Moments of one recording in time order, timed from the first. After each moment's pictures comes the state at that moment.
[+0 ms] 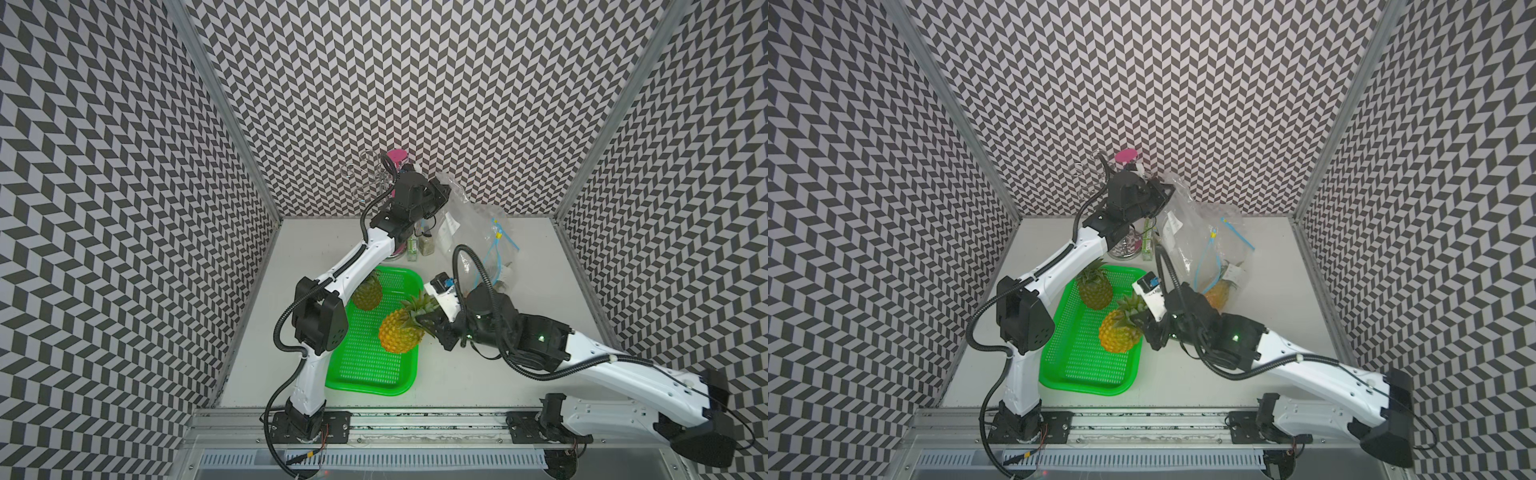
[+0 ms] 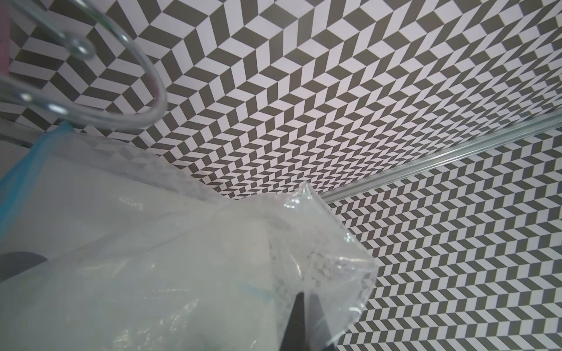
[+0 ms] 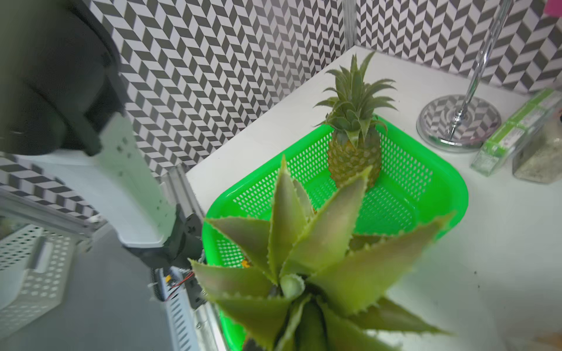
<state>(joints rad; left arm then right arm) -0.59 2.05 2.02 -0.09 0.15 -1.09 1.09 1.15 1.03 -0.34 0.08 0.24</state>
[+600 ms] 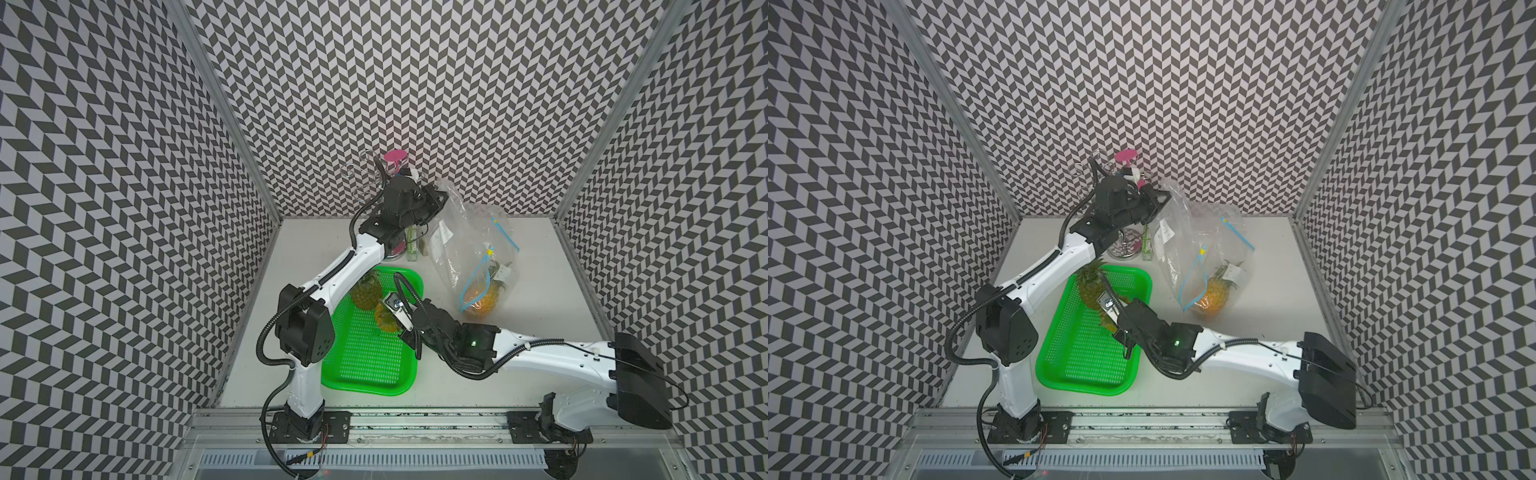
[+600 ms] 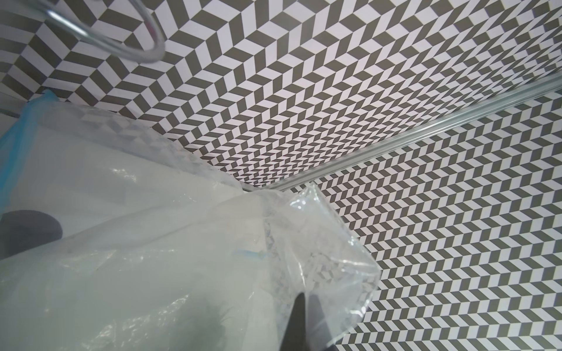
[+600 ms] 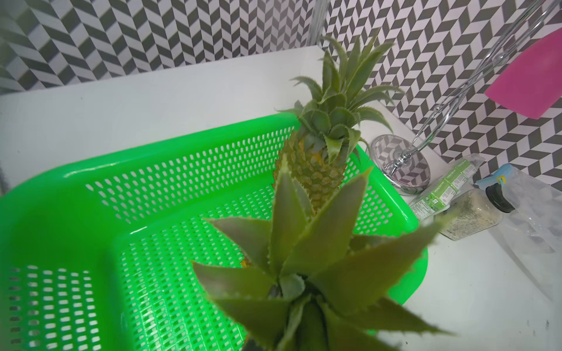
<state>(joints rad) -0.57 1.92 1.84 -0.06 0.25 -1.09 1.19 1.48 1.01 -0.08 0.41 -0.08</state>
